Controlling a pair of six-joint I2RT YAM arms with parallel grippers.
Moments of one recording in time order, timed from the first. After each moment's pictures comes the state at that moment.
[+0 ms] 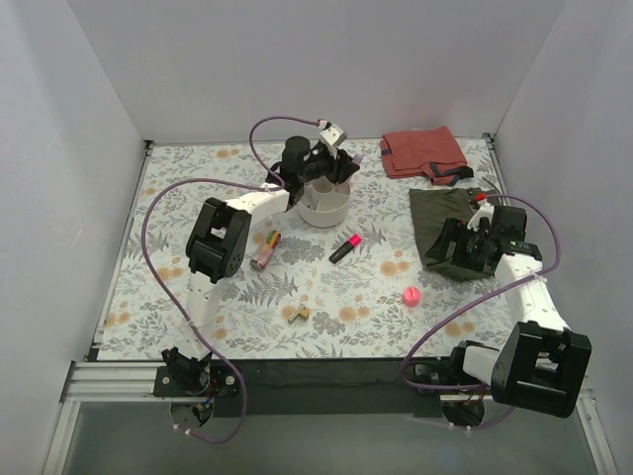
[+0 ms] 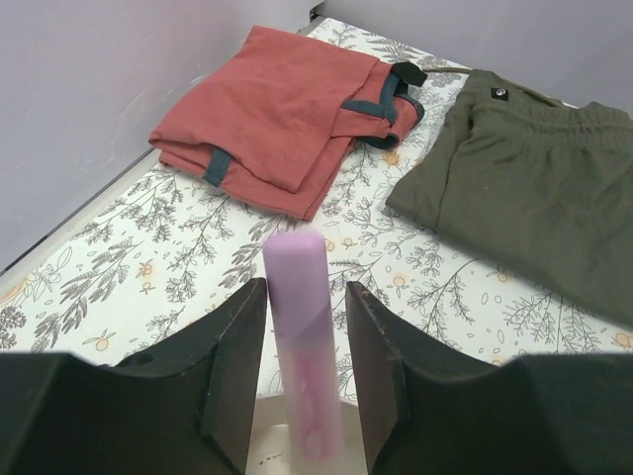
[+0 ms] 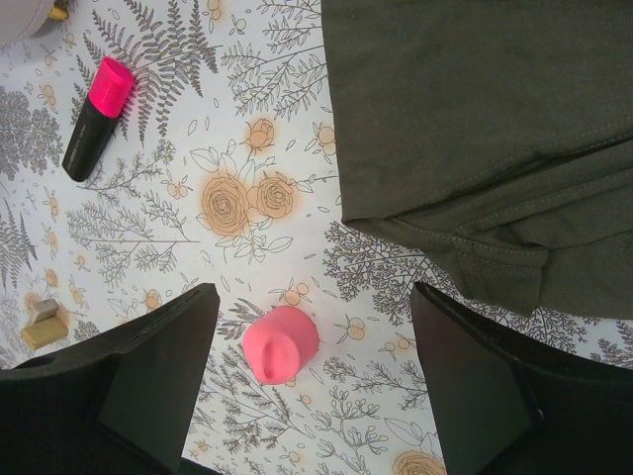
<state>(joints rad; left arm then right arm) -0.50 2.29 1.71 0.49 0.55 -0.01 -0.19 1.16 0.74 -0.53 -0.49 0.10</state>
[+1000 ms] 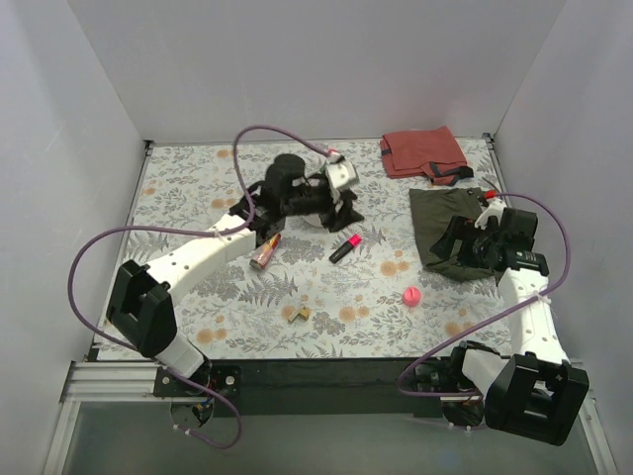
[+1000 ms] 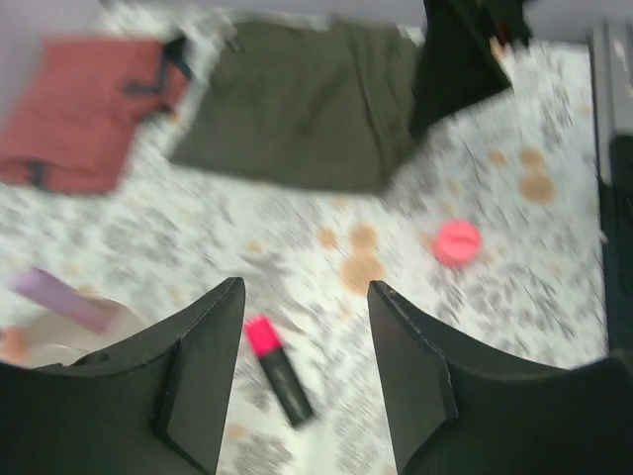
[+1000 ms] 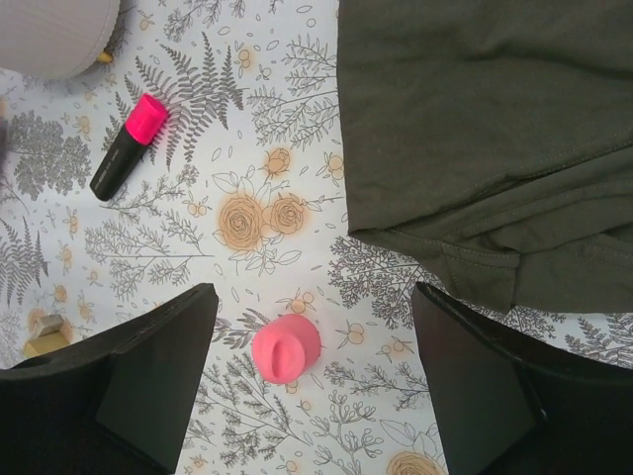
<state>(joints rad) -0.67 1.54 1.31 0.05 0.60 0.22 -0.21 1.03 0.74 -0.53 -0.49 0.10</state>
